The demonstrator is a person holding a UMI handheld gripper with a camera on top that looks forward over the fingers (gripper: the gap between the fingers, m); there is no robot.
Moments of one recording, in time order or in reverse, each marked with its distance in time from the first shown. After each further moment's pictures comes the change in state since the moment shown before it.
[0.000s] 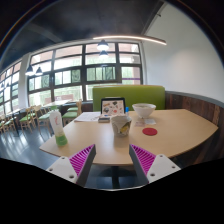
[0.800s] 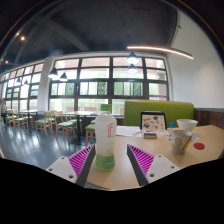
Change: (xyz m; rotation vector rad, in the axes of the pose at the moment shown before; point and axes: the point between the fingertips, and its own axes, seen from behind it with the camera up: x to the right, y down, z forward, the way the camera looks) arm -0.234 -0.009 0.105 0.192 -0.234 -0.101
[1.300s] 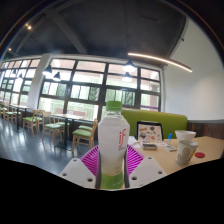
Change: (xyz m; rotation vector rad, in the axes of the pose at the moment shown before) arm -0.014 -0.008 0.084 0.090 0.136 -0.100
